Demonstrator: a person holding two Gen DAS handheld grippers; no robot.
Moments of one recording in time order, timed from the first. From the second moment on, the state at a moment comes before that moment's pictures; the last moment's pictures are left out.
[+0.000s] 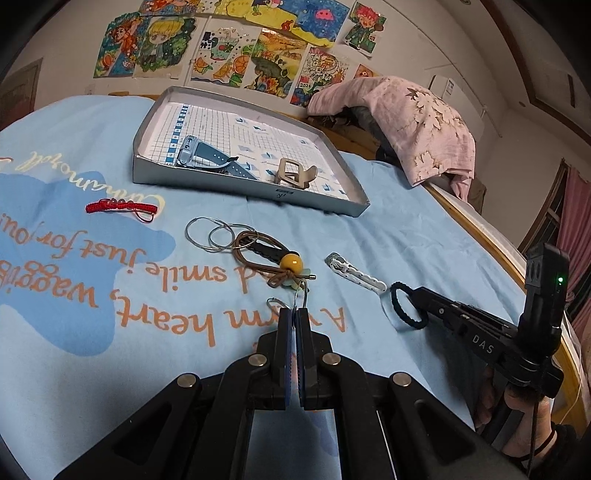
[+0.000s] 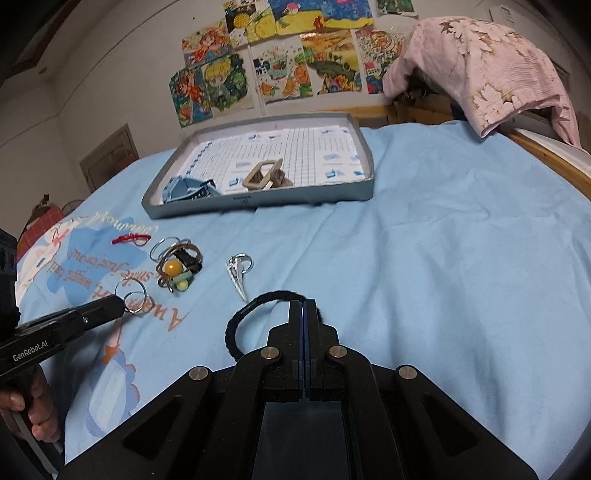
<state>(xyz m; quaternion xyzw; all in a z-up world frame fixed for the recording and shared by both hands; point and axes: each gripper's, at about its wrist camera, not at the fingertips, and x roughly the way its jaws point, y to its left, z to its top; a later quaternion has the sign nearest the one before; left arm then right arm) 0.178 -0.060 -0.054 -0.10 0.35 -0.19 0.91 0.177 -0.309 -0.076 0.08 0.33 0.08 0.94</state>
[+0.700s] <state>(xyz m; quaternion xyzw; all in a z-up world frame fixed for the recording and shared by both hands) 0.178 -0.062 -0.059 -0.09 0.35 -0.19 0.91 0.175 -0.321 -0.074 0.09 0.33 0.04 0.94</state>
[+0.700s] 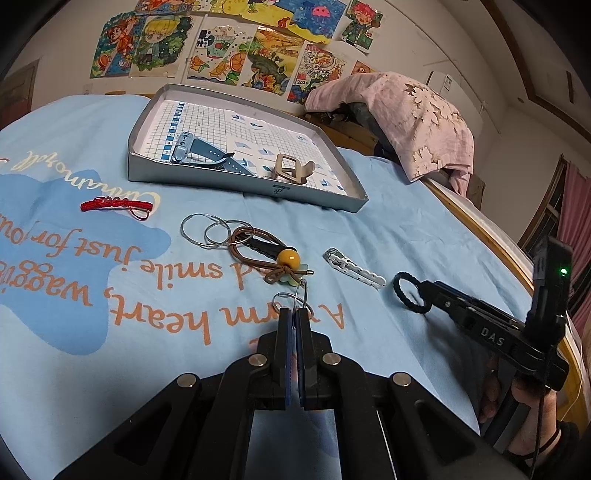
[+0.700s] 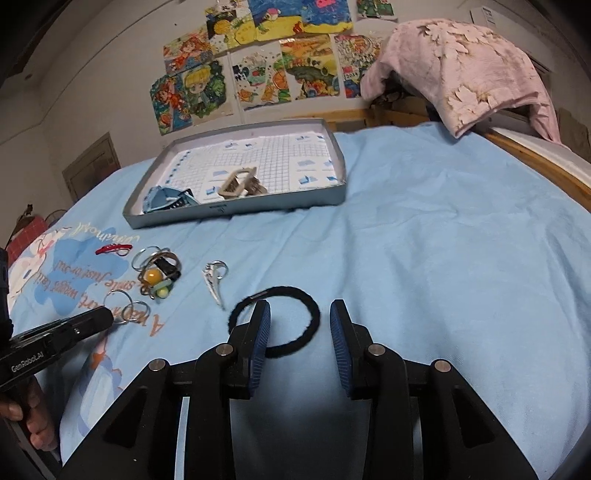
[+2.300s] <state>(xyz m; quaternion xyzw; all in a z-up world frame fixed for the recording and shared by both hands) 0.392 -0.083 -0.030 -0.08 0.33 -0.16 0.93 0.396 -0.304 -0.067 0.14 0.32 0.05 0.94</state>
